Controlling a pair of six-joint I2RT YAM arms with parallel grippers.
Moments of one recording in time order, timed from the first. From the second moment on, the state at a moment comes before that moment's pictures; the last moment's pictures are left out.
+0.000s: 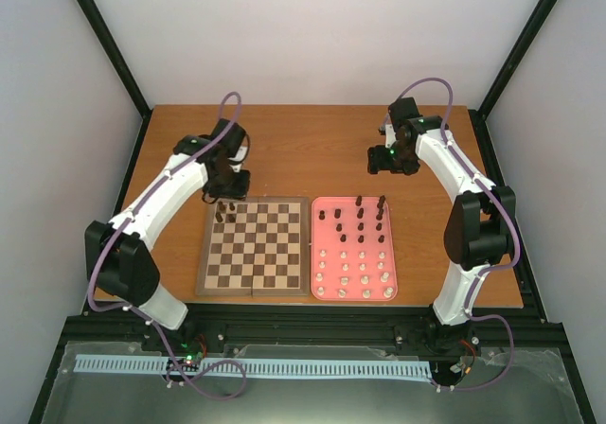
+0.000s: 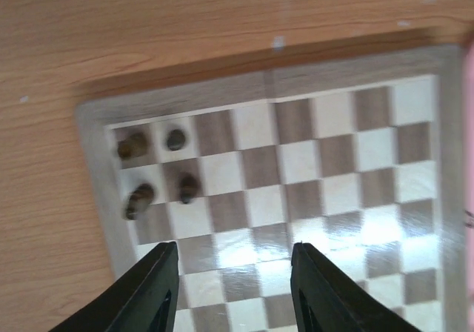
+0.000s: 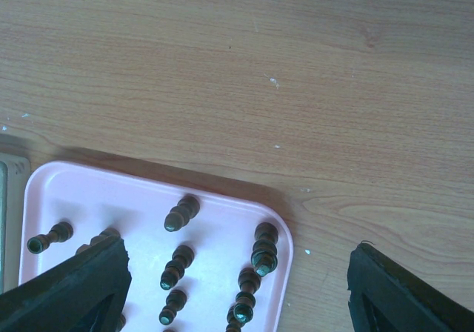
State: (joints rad) left arm -0.35 1.57 1.40 -1.13 -0.04 -0.26; right arm 0.22 1.85 1.63 -1.00 -0.13 0.11
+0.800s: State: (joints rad) left arm -0.80 2.11 1.97 -1.10 0.07 -0.23; right arm 0.19 1.86 1.65 -1.01 -0.07 0.12
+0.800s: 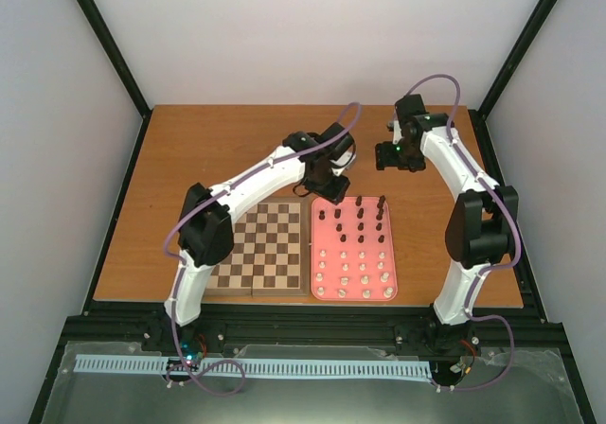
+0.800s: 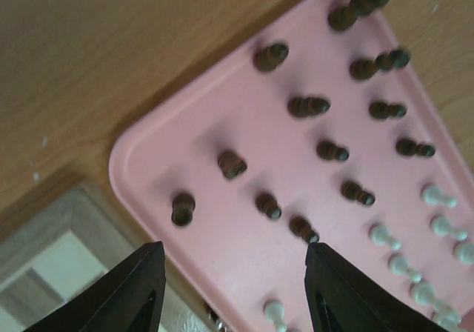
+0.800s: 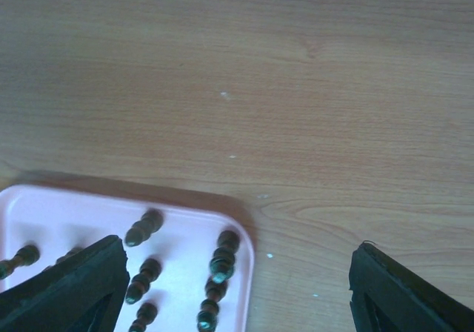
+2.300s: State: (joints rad) left arm -0.80 2.51 2.35 -0.99 0.23 -0.26; right arm 0.06 1.95 1.68 -0.99 -0.07 0.15
